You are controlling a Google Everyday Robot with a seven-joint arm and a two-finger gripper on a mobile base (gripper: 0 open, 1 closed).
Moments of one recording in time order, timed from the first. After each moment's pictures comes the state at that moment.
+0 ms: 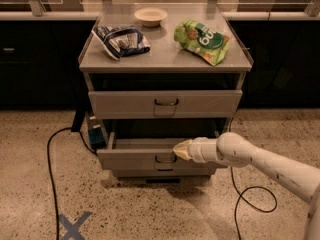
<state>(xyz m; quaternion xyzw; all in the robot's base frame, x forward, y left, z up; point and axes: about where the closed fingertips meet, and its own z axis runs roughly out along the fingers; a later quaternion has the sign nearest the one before) 0.663 -0.083 0.478 -0.44 0.78 0.20 0.40</state>
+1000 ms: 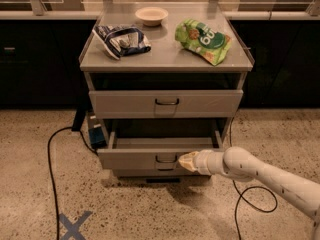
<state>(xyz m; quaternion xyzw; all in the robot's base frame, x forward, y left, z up) 0.638 -0.114 0.433 -0.41 0.79 0.21 0.40</state>
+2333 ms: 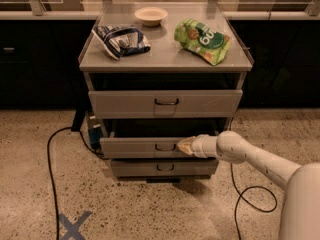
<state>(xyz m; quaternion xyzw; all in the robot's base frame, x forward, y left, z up) 0.715 -0.113 0.435 -0.40 0.80 0.18 0.41</state>
